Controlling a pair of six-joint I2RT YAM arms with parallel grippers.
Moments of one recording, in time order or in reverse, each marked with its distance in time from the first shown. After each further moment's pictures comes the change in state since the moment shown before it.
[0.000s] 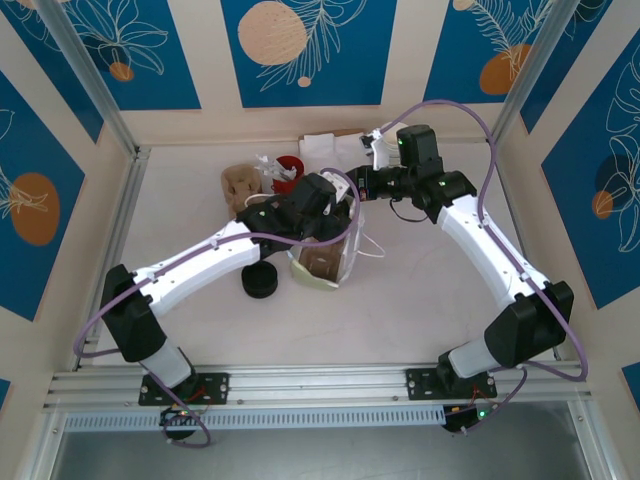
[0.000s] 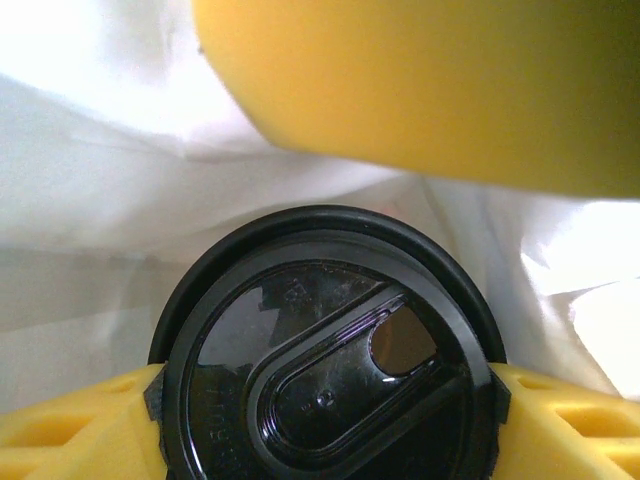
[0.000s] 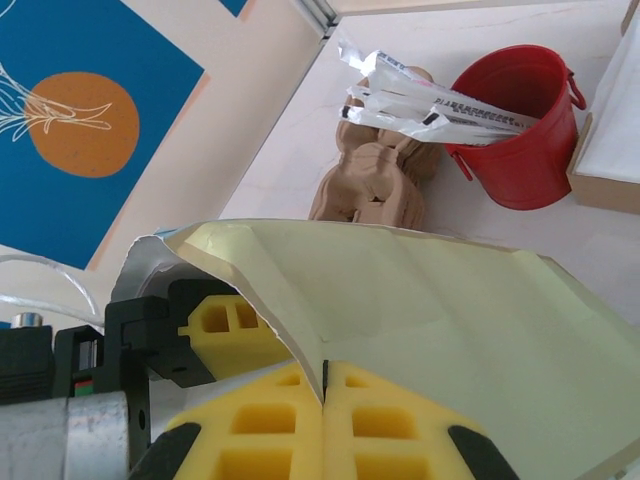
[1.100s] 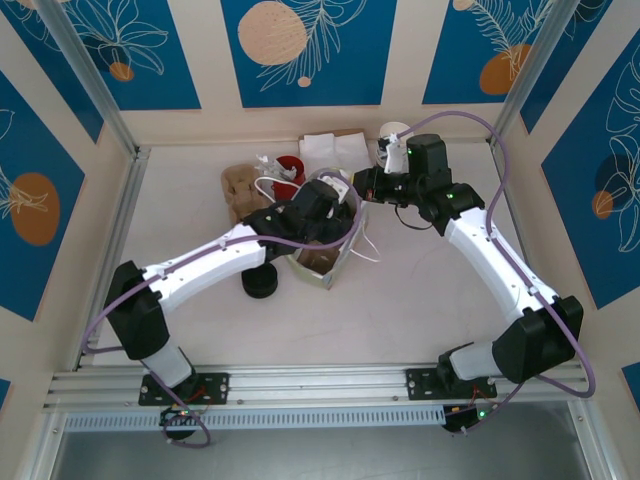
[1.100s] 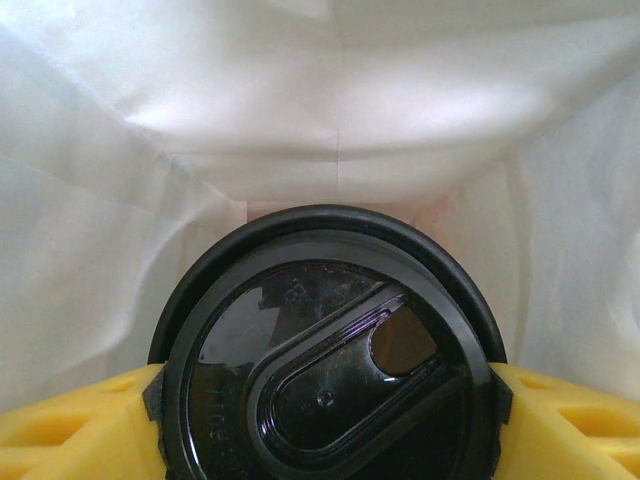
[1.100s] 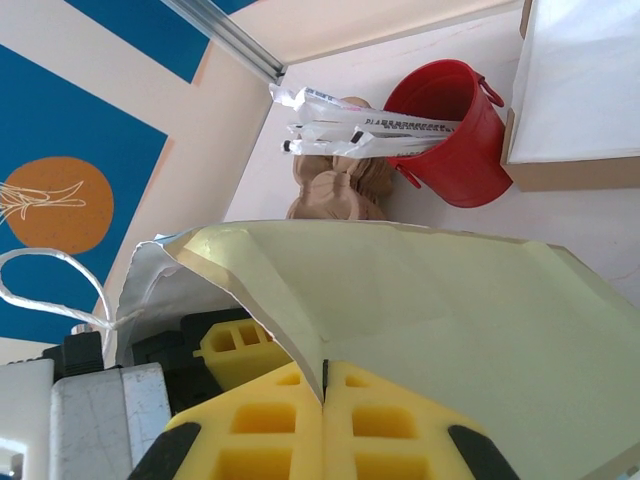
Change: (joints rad) left arm 0.000 0.023 -0.064 0.101 -0.001 -0.066; right arm -0.023 -0.085 -0.113 0.085 0.102 0.174
